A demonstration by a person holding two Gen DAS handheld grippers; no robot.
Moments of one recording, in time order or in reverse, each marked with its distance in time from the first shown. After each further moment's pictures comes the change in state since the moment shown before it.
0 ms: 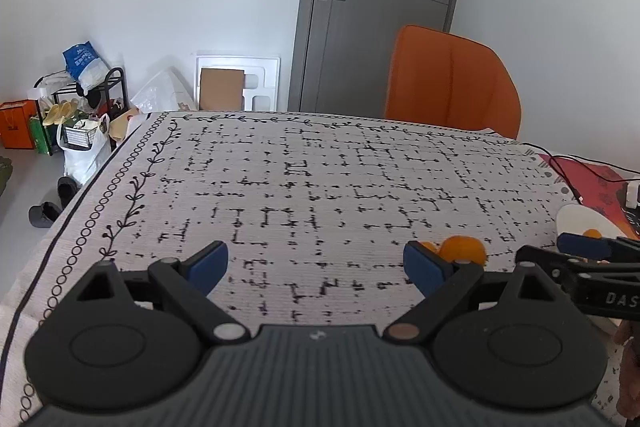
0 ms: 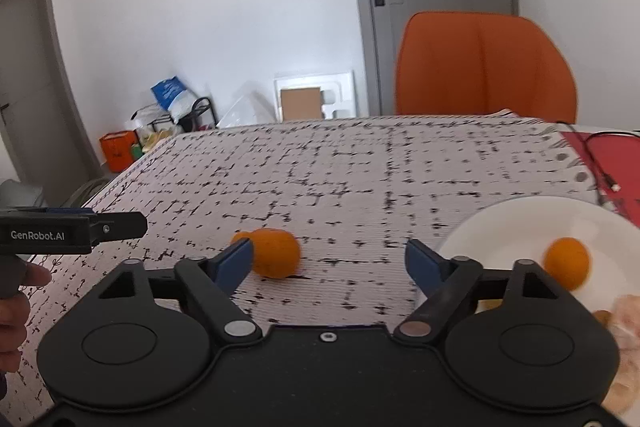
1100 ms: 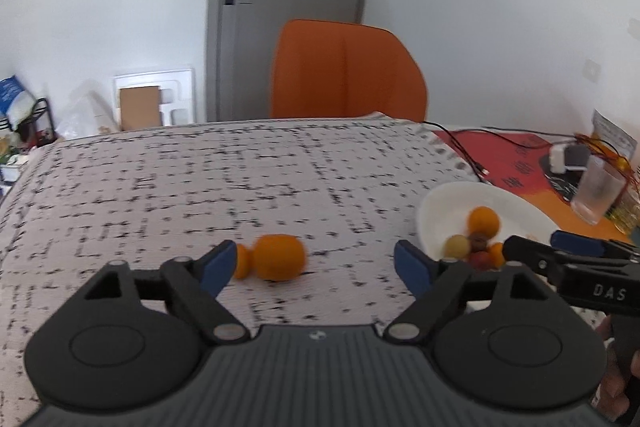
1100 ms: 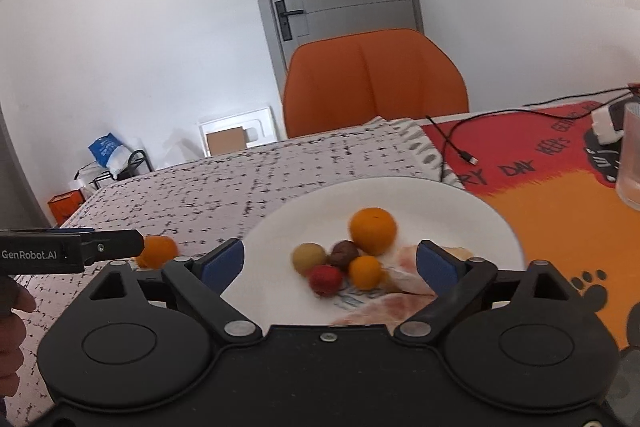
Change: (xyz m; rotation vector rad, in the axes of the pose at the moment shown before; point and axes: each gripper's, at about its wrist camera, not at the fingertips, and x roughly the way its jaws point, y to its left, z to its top) left arm -0.009 -0.114 -0.009 0.123 -0.005 -0.172; right arm -0.079 -0.087 -0.036 0.155 -0.123 -0.178
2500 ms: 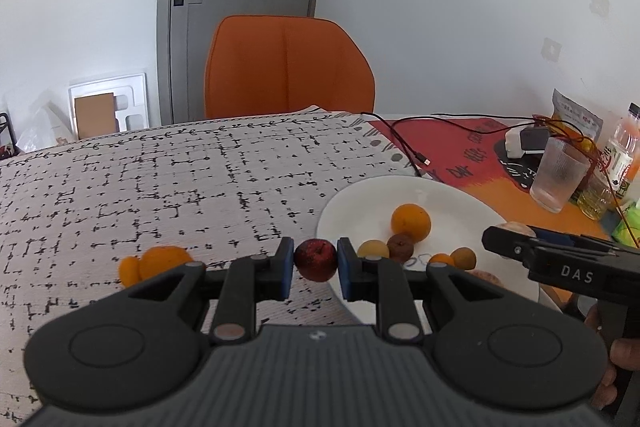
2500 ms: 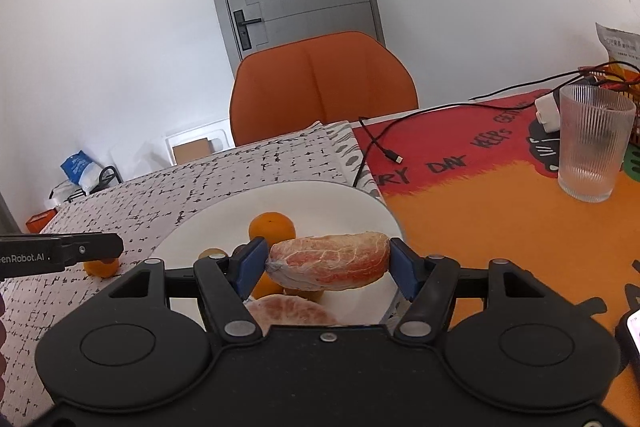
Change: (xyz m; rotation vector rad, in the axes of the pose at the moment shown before) left arm 0.022 -0.072 0.004 0.075 0.020 -0.111; right arm -0.007 -0.072 -0.002 0.070 -0.014 -0.078
